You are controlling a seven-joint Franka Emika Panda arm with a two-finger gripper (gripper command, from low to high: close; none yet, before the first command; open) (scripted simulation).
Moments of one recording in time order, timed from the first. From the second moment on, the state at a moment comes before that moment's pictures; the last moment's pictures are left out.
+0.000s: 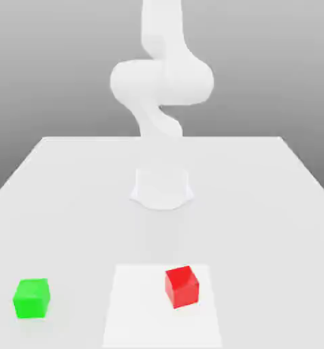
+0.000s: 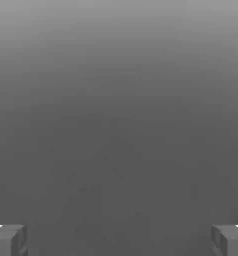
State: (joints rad) arm 0.01 -0.72 0.01 -2.35 0.00 2.35 0.78
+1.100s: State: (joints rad) arm 0.09 0.25 0.01 -2.72 -0.01 2.97 0.56
